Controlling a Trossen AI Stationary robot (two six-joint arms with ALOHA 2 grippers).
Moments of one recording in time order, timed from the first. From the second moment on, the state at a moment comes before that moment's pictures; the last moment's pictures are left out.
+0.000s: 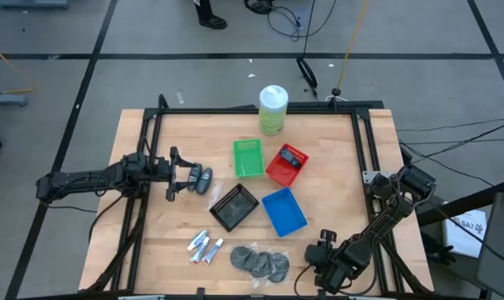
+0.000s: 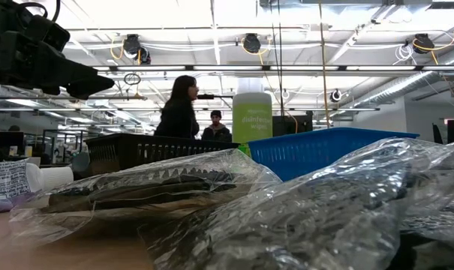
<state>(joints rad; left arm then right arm) 0.17 0.19 0.02 0.11 0.17 0.10 0.88 1.84 1.04 -0.63 0.23 1.11</state>
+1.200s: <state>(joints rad) 0.17 0.19 0.02 0.11 0.17 0.10 0.86 1.65 1.03 -0.63 0.23 1.00</state>
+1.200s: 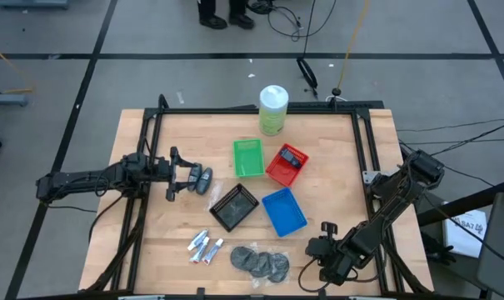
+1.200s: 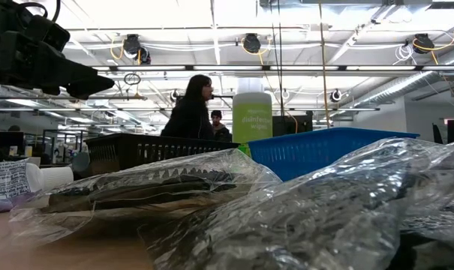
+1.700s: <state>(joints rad) 0.17 0.19 0.02 0.11 0.17 0.10 0.82 1.54 1.04 -0.52 0.37 0.72</state>
